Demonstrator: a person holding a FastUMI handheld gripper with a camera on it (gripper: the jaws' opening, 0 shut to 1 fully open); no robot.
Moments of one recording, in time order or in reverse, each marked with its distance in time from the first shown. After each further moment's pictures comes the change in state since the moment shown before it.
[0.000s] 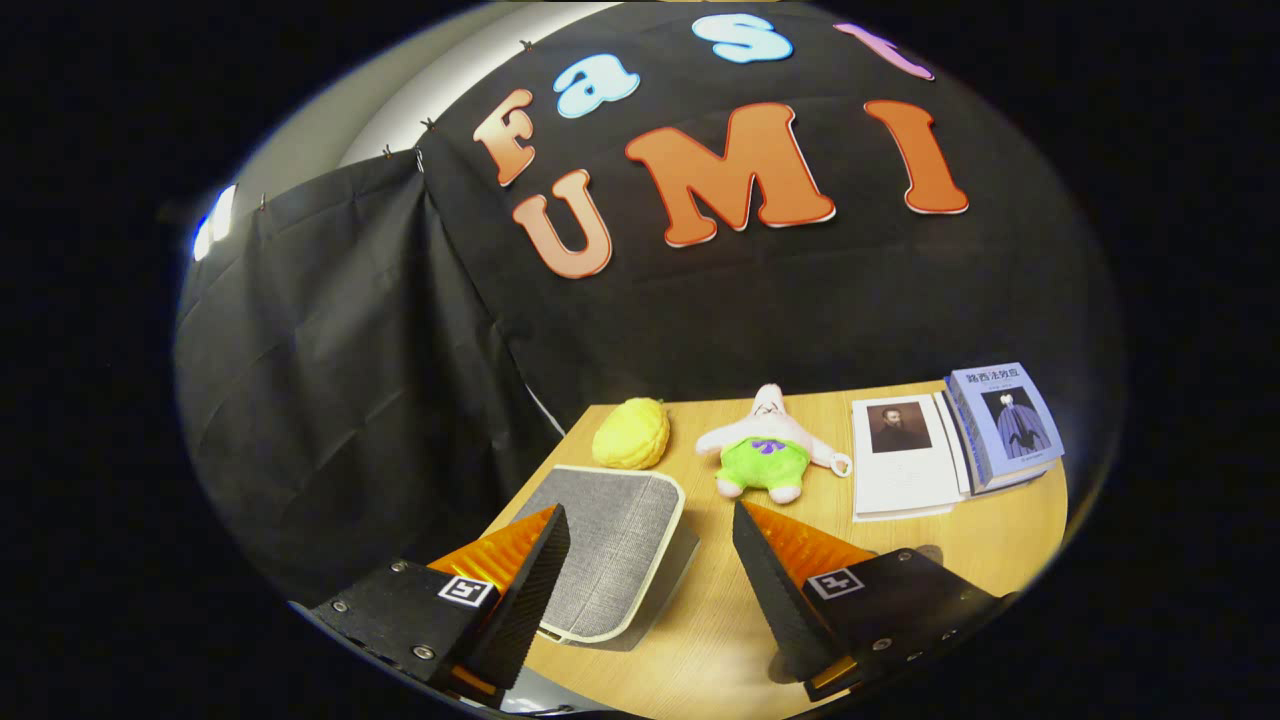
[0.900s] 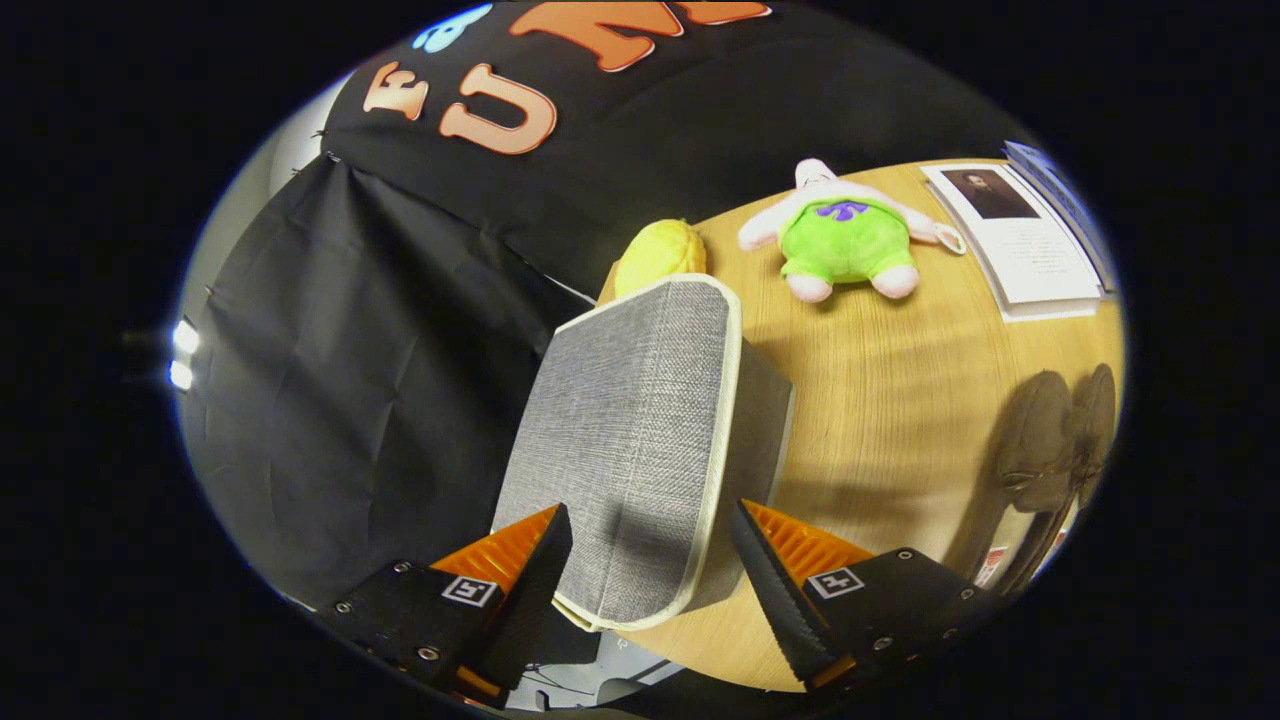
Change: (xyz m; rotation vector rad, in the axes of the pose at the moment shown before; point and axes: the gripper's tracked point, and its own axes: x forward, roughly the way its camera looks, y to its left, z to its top) arm 0.099 0.032 -0.135 0.362 0.399 0.205
